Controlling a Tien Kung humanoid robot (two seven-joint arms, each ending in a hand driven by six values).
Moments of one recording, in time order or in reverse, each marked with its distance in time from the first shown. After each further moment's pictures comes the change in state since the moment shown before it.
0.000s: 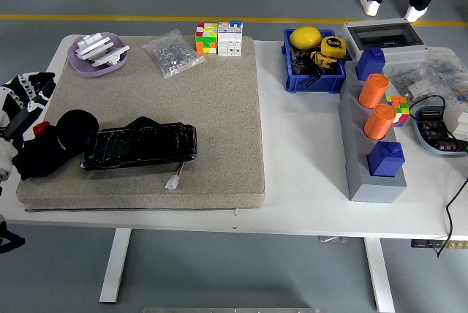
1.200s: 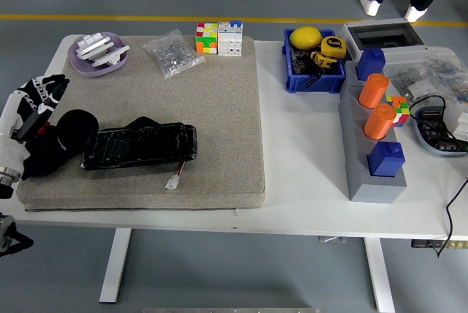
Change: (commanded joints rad) left arm -0.017 -0.009 0.030 0.018 0.011 0.000 0.004; right arm -0.004 0.002 -0.037 0.000 0.029 0.007 0.001
